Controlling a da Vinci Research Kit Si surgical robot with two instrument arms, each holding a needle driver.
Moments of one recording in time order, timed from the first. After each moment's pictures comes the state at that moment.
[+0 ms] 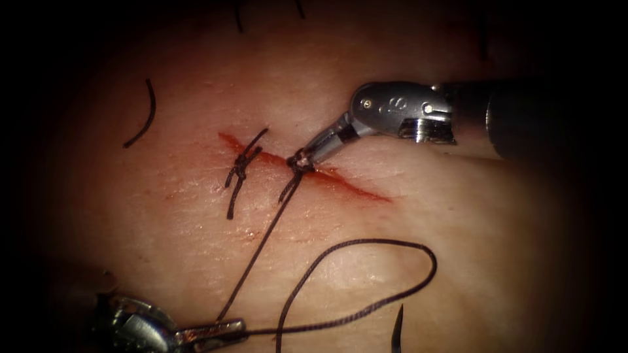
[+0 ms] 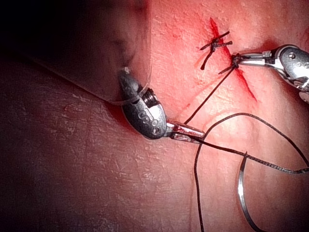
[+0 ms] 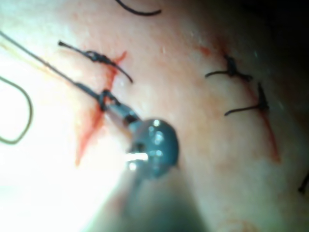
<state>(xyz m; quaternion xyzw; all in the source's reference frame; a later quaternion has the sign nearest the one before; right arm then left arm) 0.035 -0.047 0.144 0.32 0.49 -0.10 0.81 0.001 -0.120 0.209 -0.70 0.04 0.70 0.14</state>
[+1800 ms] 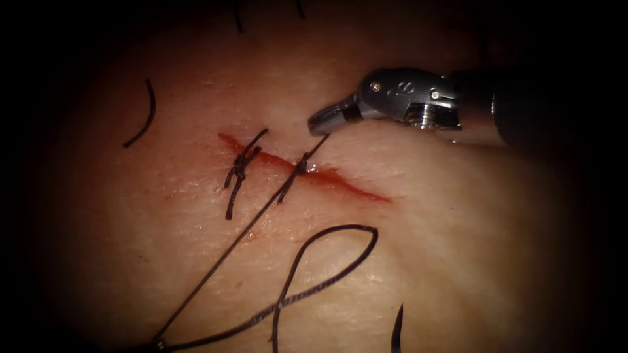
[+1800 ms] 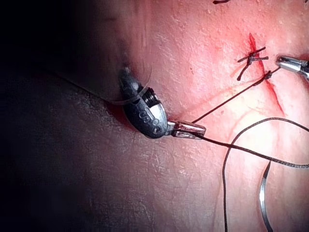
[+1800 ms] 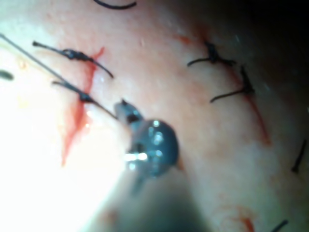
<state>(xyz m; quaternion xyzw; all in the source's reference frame) 0.032 -0.043 0.148 0.24 0.49 0.03 0.84 0.011 -0.132 0.204 -0.67 0.06 0.72 0.17</state>
